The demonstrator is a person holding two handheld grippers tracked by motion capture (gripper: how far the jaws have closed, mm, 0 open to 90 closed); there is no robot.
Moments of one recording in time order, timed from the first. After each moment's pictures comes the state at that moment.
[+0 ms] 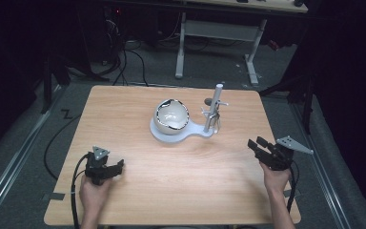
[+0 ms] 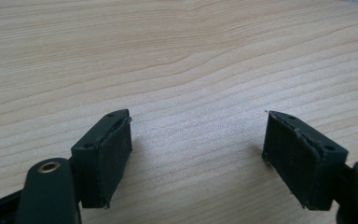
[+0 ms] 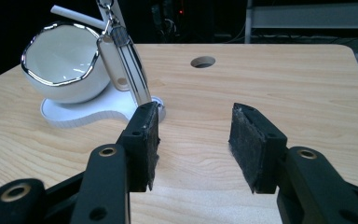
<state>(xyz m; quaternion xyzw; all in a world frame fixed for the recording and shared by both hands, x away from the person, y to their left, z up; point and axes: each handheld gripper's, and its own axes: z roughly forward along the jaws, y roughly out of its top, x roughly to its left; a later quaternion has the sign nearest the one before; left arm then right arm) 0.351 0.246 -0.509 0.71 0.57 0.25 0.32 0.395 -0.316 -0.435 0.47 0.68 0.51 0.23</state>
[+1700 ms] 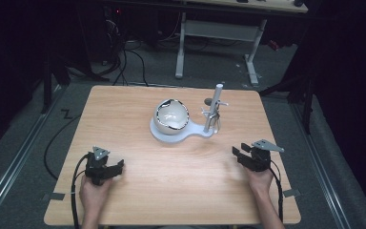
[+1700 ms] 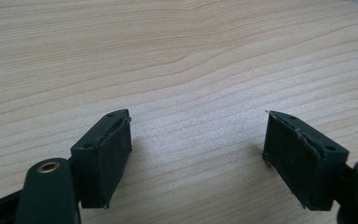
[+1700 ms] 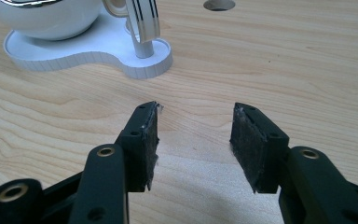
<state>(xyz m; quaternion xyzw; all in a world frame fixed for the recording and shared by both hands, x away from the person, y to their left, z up) 0.351 0.245 -0.509 0.71 0.57 0.25 0.32 0.414 -0.277 -0.480 0.47 0.74 0.44 0.22</state>
